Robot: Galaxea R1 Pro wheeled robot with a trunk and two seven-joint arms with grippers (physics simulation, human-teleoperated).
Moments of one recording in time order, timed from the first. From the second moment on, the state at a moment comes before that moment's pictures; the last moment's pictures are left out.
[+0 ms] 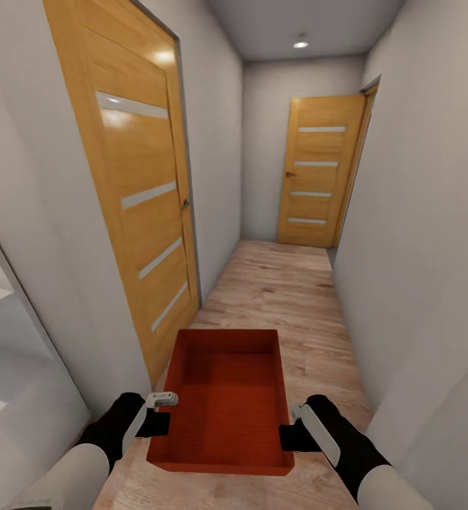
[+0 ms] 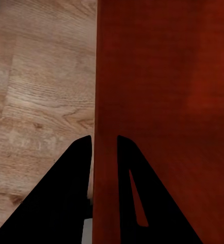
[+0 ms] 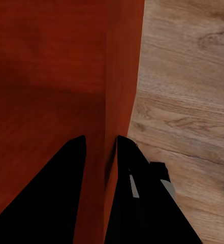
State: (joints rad) left arm -0.66 -0.01 0.06 -0.47 -0.04 0.70 -0.10; right arm -0.56 -0.01 0.35 -0.76 -0.60 0.95 -0.27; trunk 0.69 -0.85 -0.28
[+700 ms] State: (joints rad) left arm -0.66 -0.01 0.06 -0.47 -0.04 0.70 -0.10; right arm -0.56 -0.01 0.35 -0.76 -0.60 0.95 -0.27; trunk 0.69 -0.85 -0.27
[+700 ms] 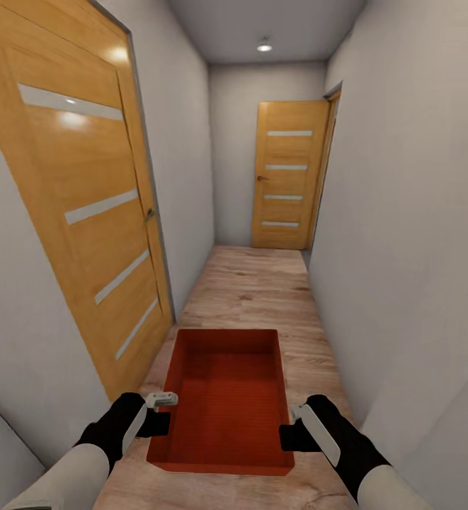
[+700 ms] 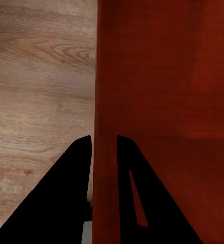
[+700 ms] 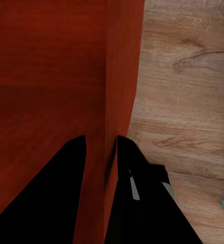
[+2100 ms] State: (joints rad) left arm -0.66 -0.01 0.06 -0.47 -0.04 0.70 -0.10; right arm -0.56 -0.01 0.35 -0.76 -0.60 0.95 -0.27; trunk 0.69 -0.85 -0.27
